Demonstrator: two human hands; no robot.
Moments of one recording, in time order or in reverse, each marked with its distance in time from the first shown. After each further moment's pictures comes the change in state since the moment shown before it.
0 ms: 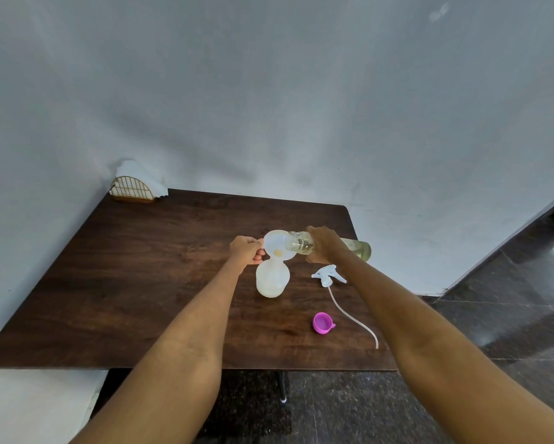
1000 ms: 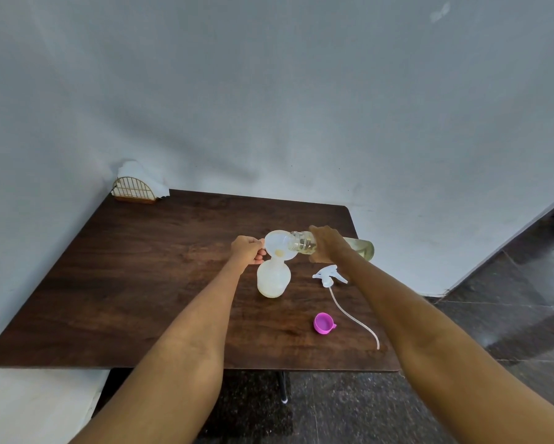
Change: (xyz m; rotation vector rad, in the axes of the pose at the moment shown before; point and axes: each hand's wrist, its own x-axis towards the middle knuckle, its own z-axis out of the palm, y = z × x) left_hand 0.001 0.001 0.000 0.015 0.004 0.001; right_hand -0.001 0.003 -0.003 -0.007 0.004 -0.010
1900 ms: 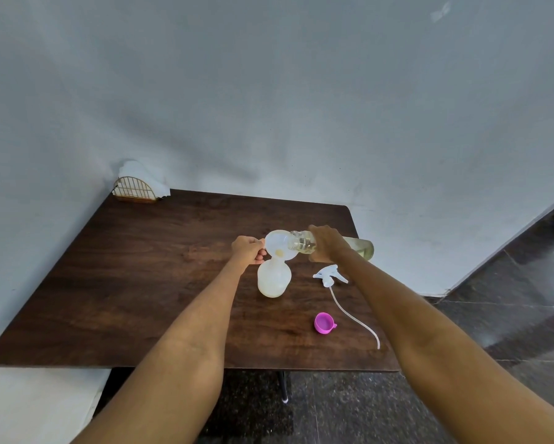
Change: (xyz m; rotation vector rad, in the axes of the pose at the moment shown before) left_hand 0.001 -0.001 0.001 -0.013 -0.001 -0.006; right_hand 0.000 -0.002 -0.001 -0.012 0.000 -0.001
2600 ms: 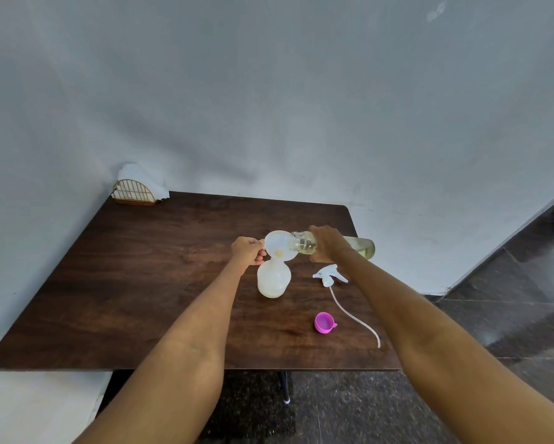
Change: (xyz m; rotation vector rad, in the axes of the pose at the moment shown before) left_hand -0.002 0.000 0.000 0.014 0.003 0.020; right_hand -0.003 0.003 0.000 -0.017 0.011 0.001
